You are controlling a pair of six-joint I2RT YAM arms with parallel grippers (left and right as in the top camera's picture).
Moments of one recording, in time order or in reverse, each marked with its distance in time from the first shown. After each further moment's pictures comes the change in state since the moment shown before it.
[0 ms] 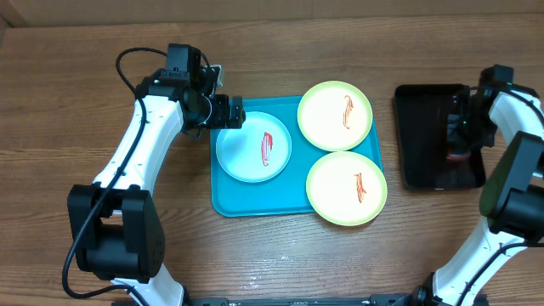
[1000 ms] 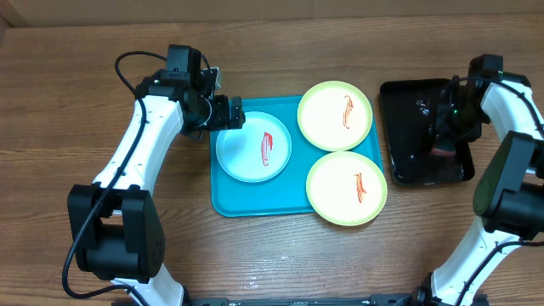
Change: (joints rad) left arm 0.000 0.000 0.000 -0.029 0.000 -0.060; right arm 0.052 0.000 0.079 -0.074 -0.100 0.080
